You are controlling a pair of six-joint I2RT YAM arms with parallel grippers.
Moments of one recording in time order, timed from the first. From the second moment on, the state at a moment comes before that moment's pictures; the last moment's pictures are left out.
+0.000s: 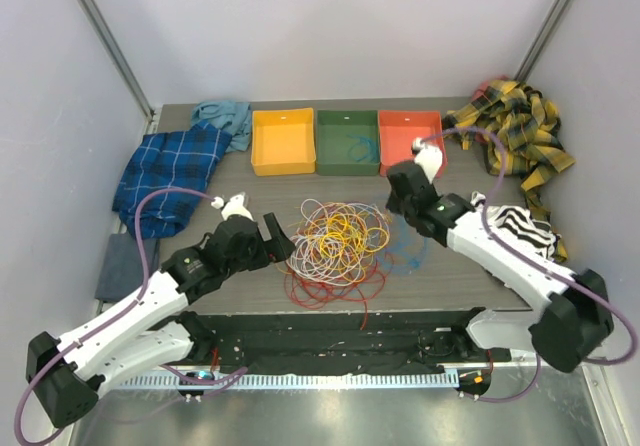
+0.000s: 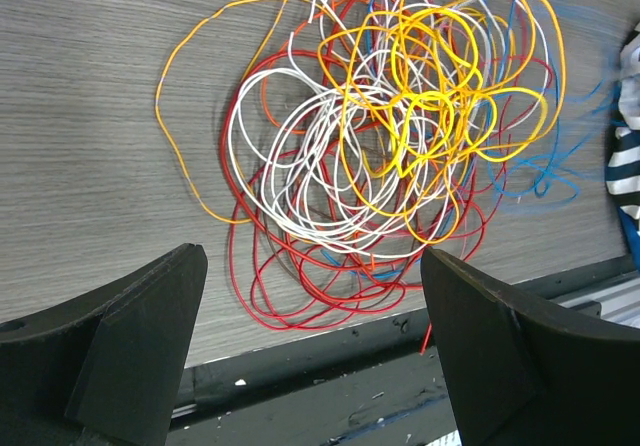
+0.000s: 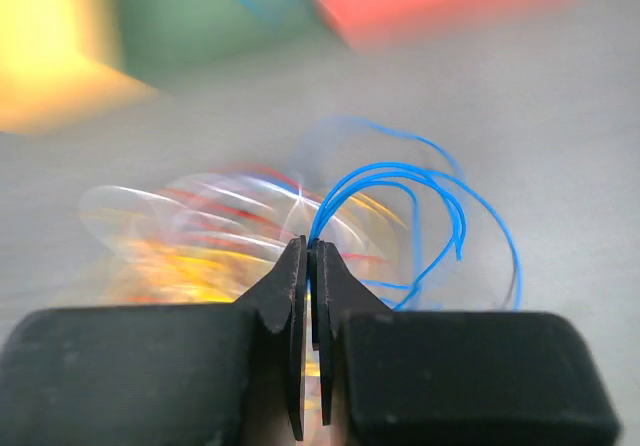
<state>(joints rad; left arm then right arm) -0.77 0.83 0.65 -0.52 -0.21 -0.92 0.59 1.26 0.92 -0.45 0.49 0.70</state>
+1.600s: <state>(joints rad) -0.77 1.01 0.83 0.13 0.05 -0.68 0.81 1.11 1.27 -0.38 0.00 0.68</state>
